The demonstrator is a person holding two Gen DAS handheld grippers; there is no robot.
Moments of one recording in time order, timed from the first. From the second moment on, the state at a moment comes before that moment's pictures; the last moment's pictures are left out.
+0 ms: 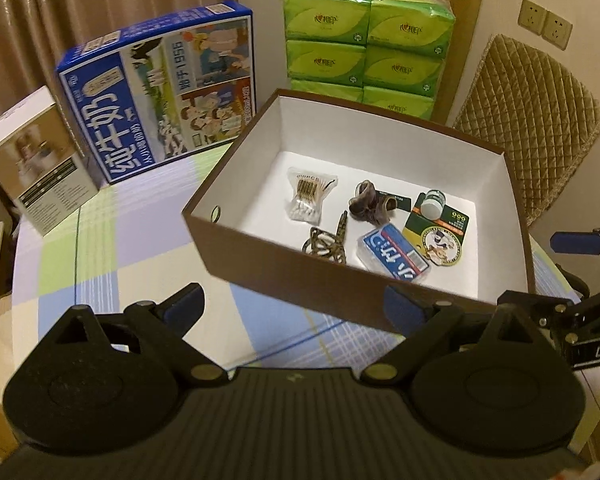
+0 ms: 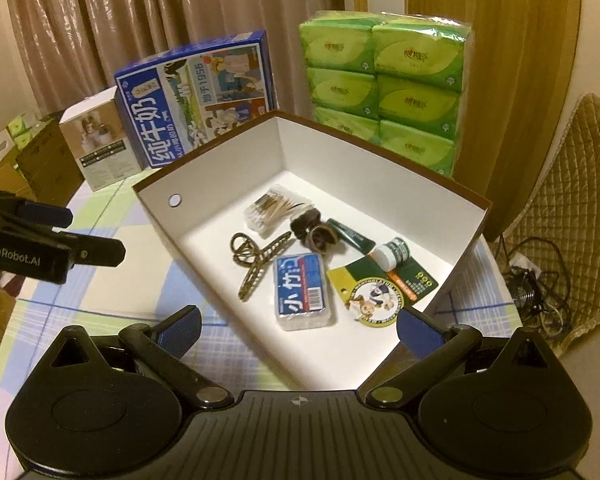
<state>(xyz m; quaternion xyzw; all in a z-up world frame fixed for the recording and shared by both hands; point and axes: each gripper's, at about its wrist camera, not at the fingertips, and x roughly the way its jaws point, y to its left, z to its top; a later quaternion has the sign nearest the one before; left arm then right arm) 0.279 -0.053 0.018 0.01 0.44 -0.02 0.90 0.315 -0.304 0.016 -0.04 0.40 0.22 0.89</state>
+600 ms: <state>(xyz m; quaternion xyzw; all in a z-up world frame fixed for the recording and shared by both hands) 0.205 -0.043 -0.014 0.00 0.45 -0.02 0.89 0.260 -0.291 0.009 -0.04 0.40 0.25 0.88</state>
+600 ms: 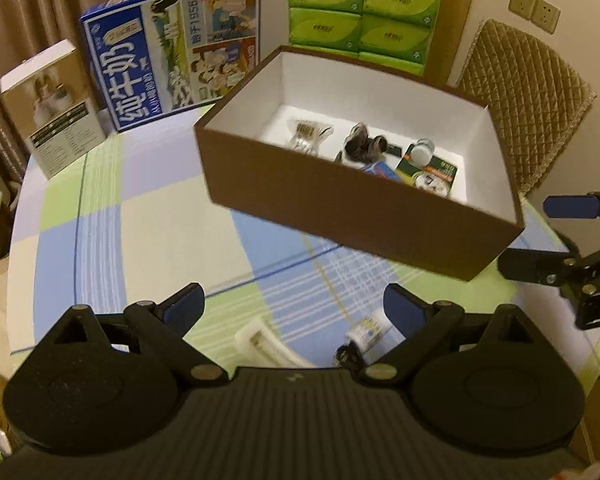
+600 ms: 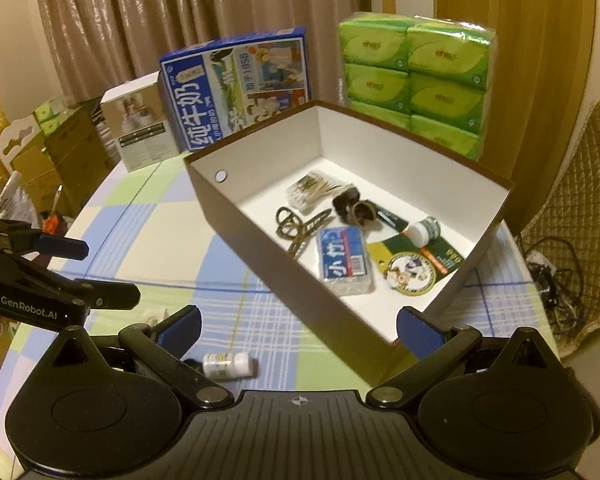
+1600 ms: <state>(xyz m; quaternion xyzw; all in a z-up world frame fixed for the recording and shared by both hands) 0.148 -0.068 -0.104 0.06 0.49 -0.12 0.86 0.223 -0.301 -0.065 -0.07 0.48 0.26 0.84</state>
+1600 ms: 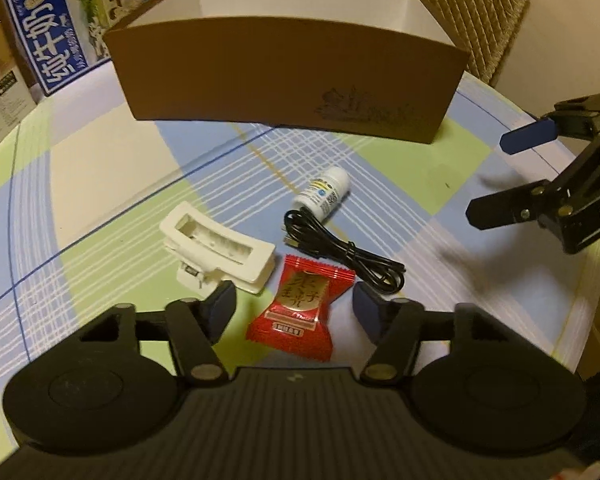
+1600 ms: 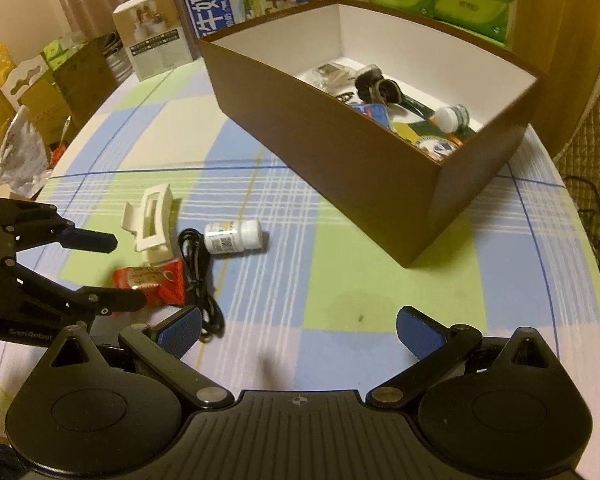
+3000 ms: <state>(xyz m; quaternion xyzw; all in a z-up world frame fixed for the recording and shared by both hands) 0.106 -0.006 -0.099 0.01 0.50 -0.01 0.86 0.213 -0.240 -0.094 -0.10 0.44 0.35 0.82</state>
